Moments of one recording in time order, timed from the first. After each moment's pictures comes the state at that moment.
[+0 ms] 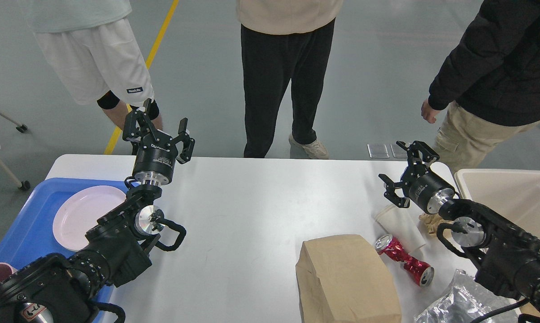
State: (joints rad) left arm -0.80 -0.04 -0.70 -0.22 -0.03 -0.48 -0.76; right arm 0.65 -0.28 0.64 0.46 -0.21 0.42 0.21
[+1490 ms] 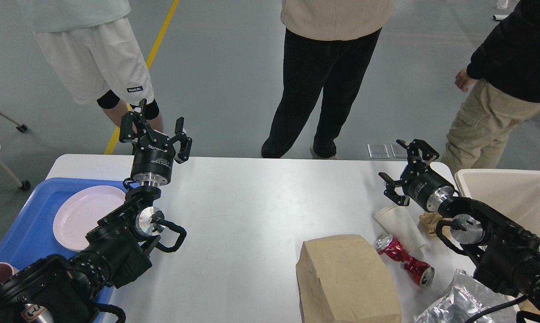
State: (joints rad) left arm -0.80 -0.05 -0.70 -0.22 -0.03 -0.48 -0.77; right arm 0.67 -0.28 0.64 0.44 -0.16 0.41 0.20
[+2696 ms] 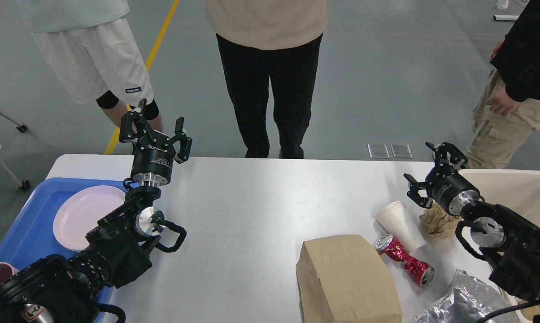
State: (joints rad) left arm -0.80 -0.05 -0.70 -0.22 -0.03 -0.48 -0.77; right arm 0.65 -0.32 0.63 0.38 -0.09 0.41 0.19
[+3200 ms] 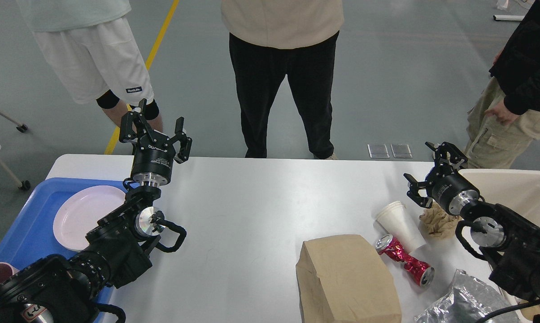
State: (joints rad) left arm -0.80 -0.05 -0.70 -0.22 -0.03 -0.48 -0.77; right arm 0.65 -0.32 0.63 0.38 -0.09 0.41 0.19
